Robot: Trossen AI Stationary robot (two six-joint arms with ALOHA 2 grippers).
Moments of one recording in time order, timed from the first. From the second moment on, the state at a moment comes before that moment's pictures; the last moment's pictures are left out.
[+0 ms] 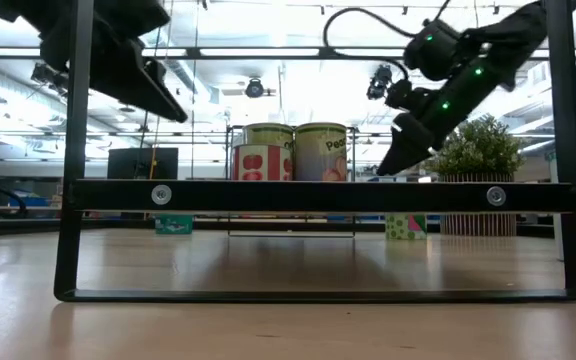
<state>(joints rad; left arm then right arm) -0.26 1.09 0.62 -0.23 -0.41 -0.07 -0.36 1.25 0.61 -0.05 0.23 0.01</state>
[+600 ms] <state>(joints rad) -0.24 0.75 0.39 -0.15 -0.31 -0.24 -0.44 1.49 0.81 -0.36 0.11 -0.01</state>
